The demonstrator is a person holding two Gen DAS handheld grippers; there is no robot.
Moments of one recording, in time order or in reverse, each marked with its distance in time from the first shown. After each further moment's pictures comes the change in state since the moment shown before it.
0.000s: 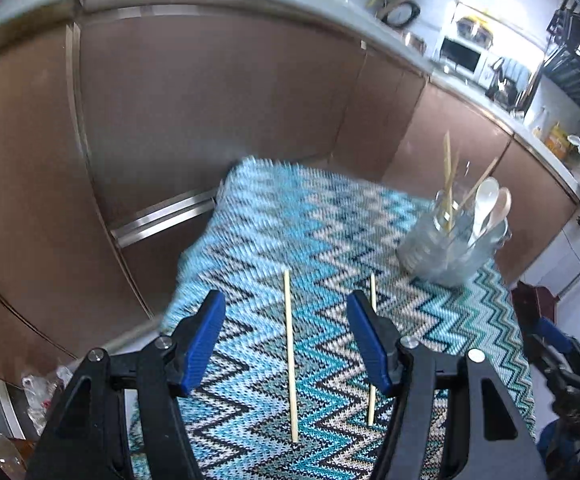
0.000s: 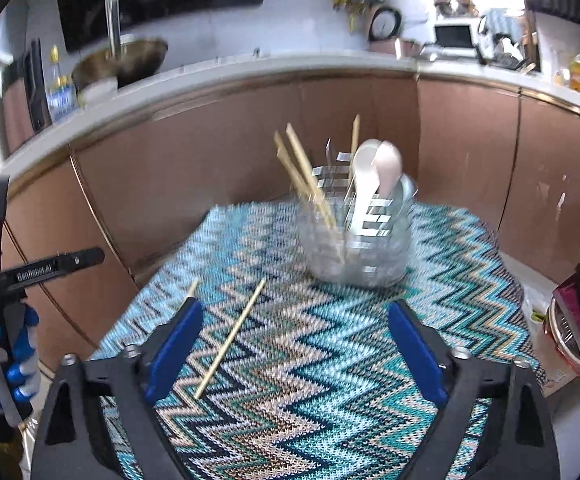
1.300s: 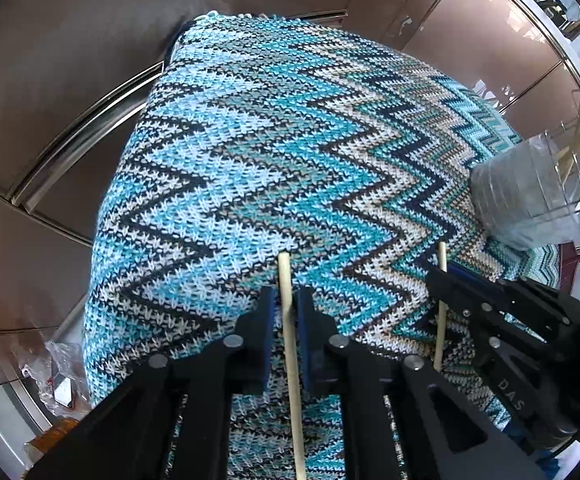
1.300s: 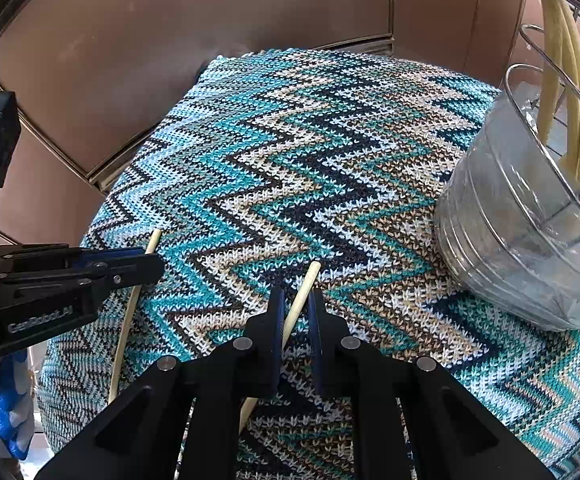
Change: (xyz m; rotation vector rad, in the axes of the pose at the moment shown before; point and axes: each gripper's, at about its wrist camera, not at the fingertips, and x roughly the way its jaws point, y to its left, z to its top) left arm 0.179 0.002 0.029 0.033 0.489 0.007; right arm 0.238 0.048 0.035 -0.078 0.519 0.106
